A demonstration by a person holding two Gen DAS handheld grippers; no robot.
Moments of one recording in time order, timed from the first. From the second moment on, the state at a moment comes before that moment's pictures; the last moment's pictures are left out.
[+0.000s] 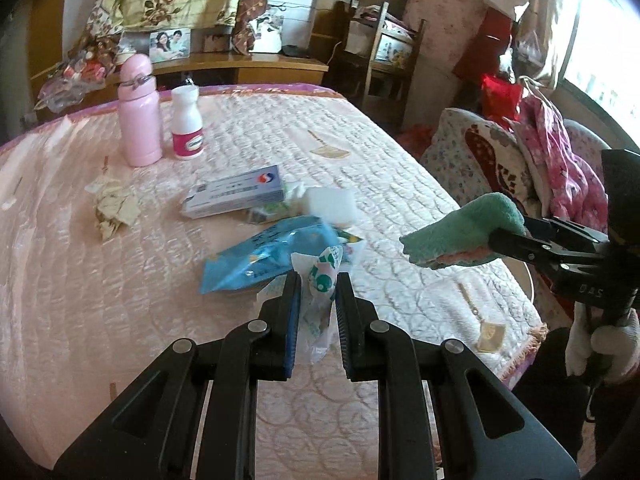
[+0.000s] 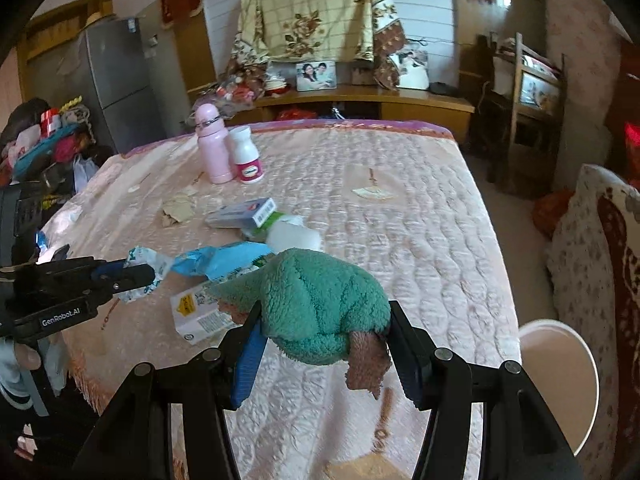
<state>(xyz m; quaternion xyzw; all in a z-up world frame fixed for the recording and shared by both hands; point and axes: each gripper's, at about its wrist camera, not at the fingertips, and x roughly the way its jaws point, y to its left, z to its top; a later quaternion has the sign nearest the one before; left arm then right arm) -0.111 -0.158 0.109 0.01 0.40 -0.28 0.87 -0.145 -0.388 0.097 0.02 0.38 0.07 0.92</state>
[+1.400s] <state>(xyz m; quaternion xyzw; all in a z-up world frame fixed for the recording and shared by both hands) -0.148 -0.346 0.118 0.08 0.38 -0.40 0.83 -0.223 -0.538 0.089 0.13 0.37 -0.05 0.92</state>
